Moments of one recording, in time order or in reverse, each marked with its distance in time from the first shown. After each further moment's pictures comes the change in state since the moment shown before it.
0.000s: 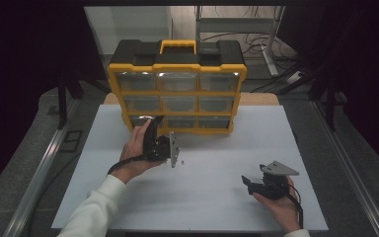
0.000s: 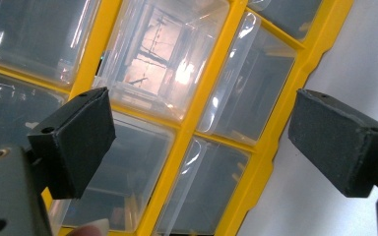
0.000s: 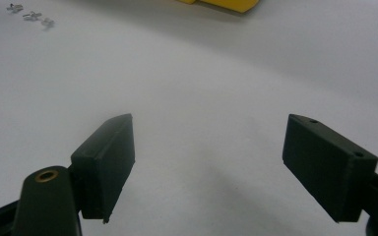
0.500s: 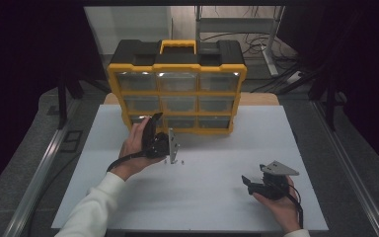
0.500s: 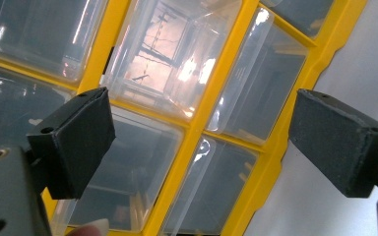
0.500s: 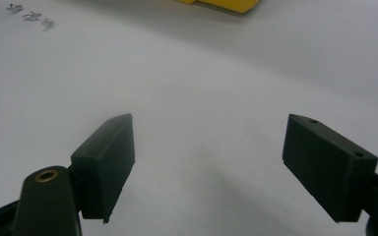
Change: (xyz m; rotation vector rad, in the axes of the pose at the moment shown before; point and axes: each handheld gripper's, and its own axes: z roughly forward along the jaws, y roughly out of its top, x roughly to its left) left arm 0.008 -0.001 0.004 0.010 0.002 -0.014; right arm 0.000 0.000 0.000 -0.001 -0.001 -0.001
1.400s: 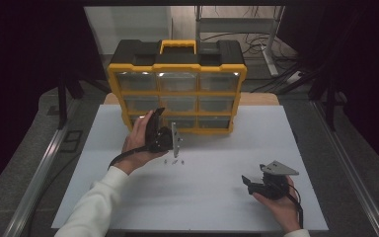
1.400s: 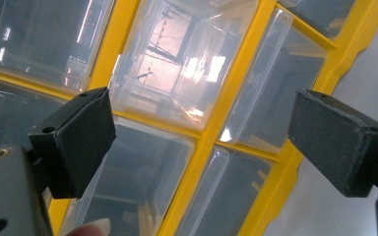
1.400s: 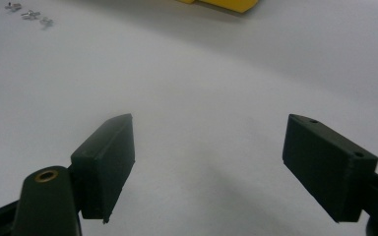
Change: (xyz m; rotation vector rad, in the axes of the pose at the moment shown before) left arm 0.005 0.008 0.015 0.019 0.014 0.018; right arm 0.000 0.000 0.000 0.002 -0.001 -0.003
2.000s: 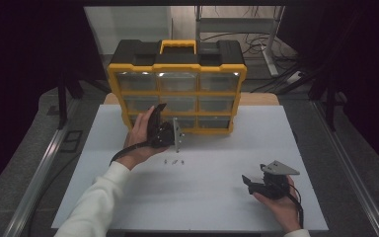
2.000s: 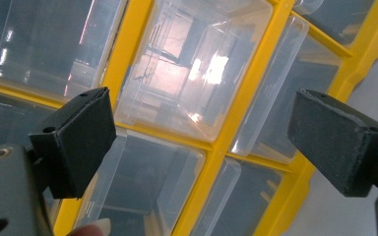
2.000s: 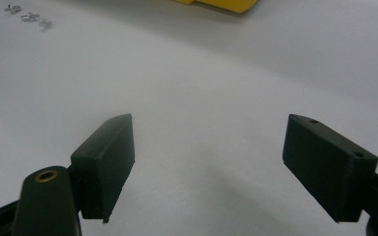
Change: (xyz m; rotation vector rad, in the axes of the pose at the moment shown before) left arm 0.008 0.007 0.009 -0.001 0.007 0.001; right arm -0.001 0.000 0.000 -0.003 0.000 0.007
